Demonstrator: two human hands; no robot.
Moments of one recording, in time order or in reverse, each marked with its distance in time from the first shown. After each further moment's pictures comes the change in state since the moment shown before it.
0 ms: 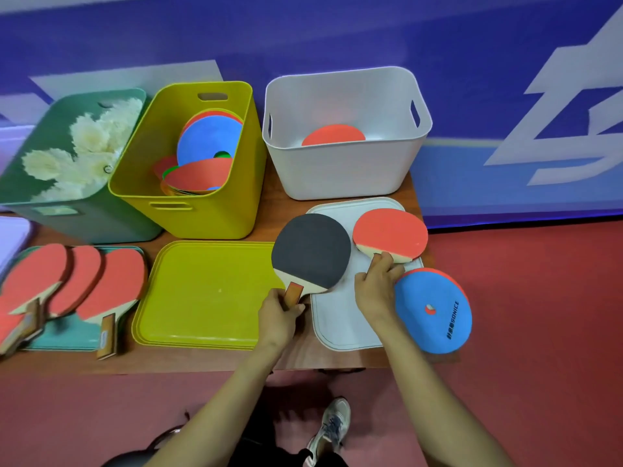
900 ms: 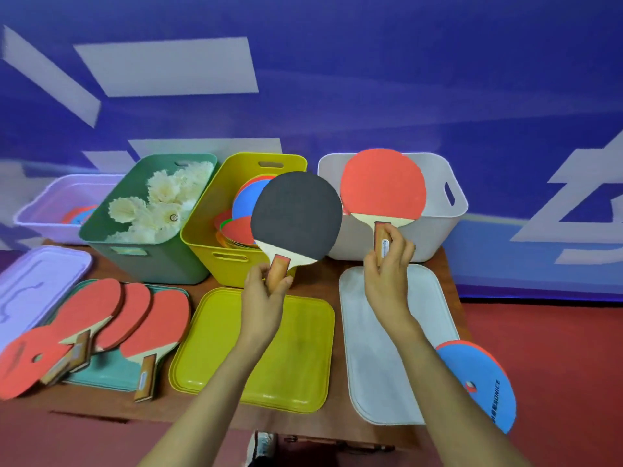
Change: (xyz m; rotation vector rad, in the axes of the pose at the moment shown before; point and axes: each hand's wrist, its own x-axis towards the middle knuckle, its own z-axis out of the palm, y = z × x) left_hand 0.035 0.077 -0.121 -0.185 0.282 0.406; right_hand 0.009 -0.142 -0.007 0.344 0.206 -0.550
